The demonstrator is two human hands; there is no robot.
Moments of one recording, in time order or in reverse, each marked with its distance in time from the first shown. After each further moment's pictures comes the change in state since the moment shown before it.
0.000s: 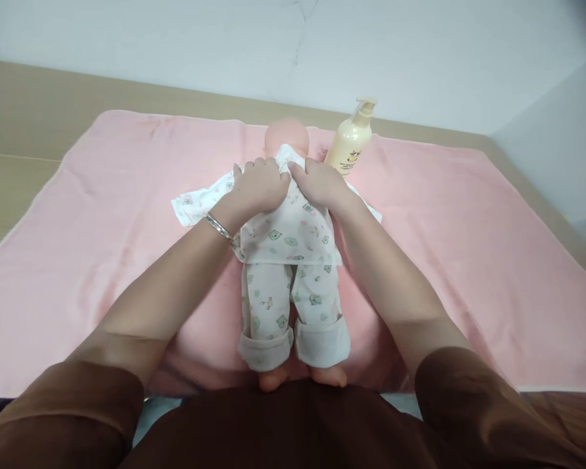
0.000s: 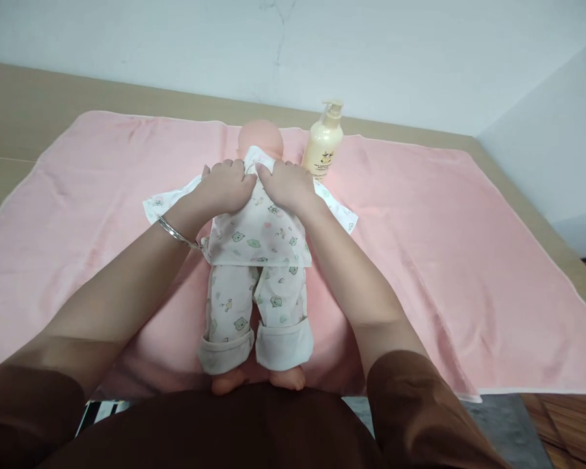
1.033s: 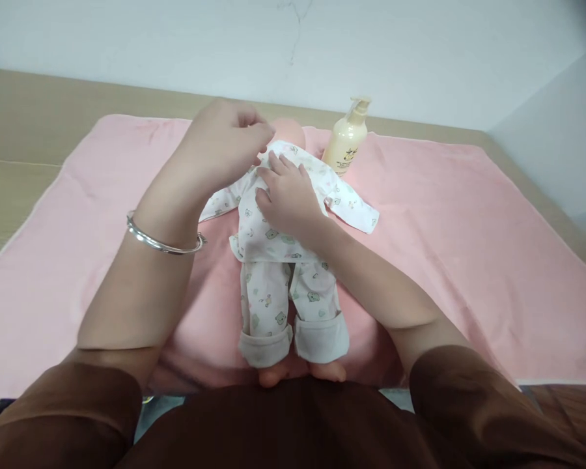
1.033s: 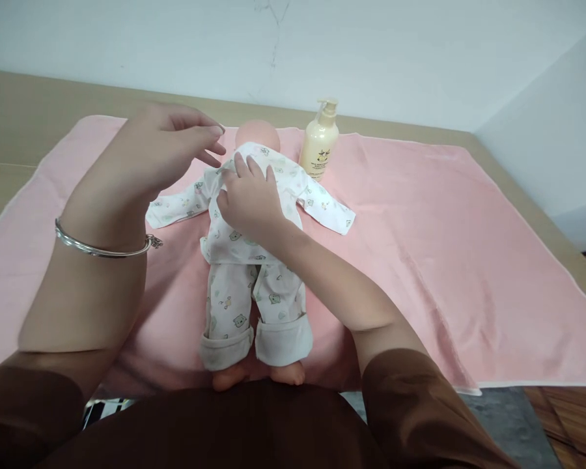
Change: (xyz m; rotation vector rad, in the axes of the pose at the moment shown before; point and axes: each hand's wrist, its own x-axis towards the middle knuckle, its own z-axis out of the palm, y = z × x) left_hand -0.059 0.006 -0.085 -0.400 0.177 -0.006; right_hand -0.045 -0.049 0.024 -0.103 0.175 -0.329
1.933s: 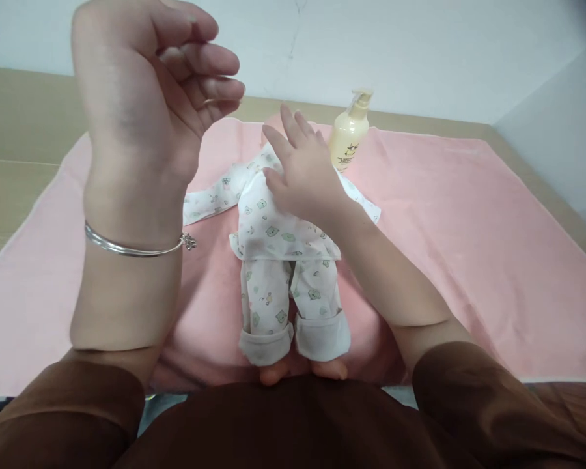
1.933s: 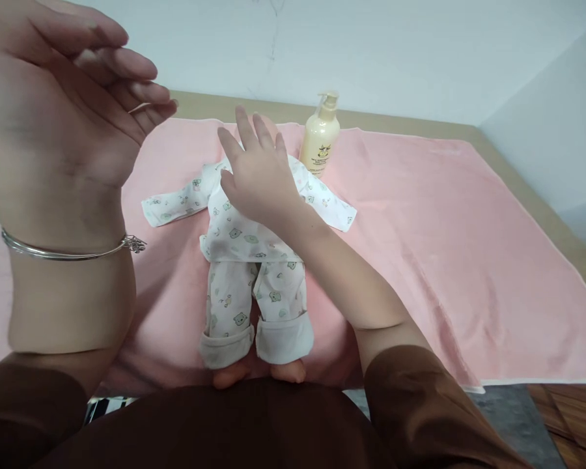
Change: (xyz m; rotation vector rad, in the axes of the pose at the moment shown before) left_hand -0.003 -0.015 -0.012 -1.171 0.166 0.321; right_hand 0.004 0.008 -0.034 -0.122 0.031 -0.009
